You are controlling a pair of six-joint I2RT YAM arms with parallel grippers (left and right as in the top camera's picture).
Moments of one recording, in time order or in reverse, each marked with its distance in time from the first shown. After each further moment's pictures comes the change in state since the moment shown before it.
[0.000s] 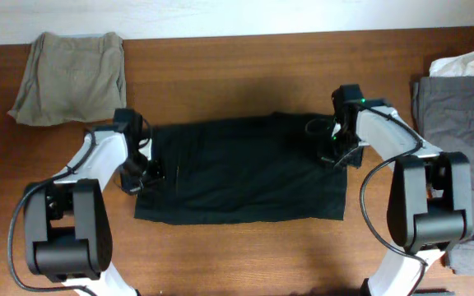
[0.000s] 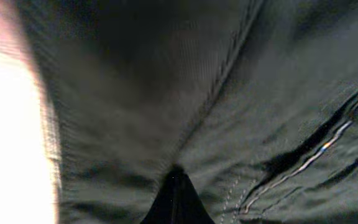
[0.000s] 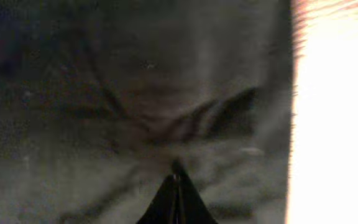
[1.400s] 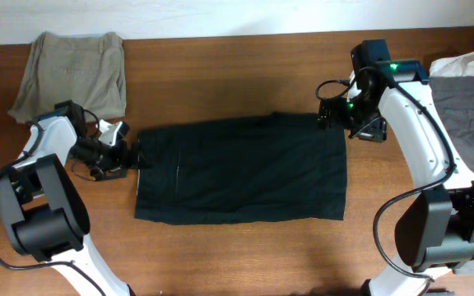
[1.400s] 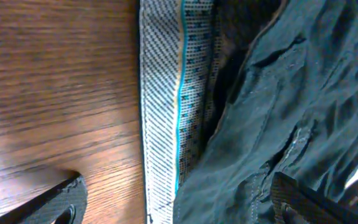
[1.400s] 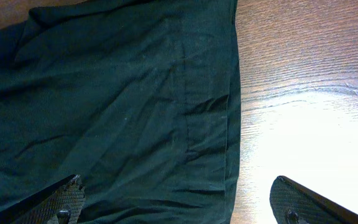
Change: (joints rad) left arm 0.290 0.201 0.232 -0.121 0.330 0.517; right arm -0.005 -0.109 0.328 -0.282 0.003 -0.110
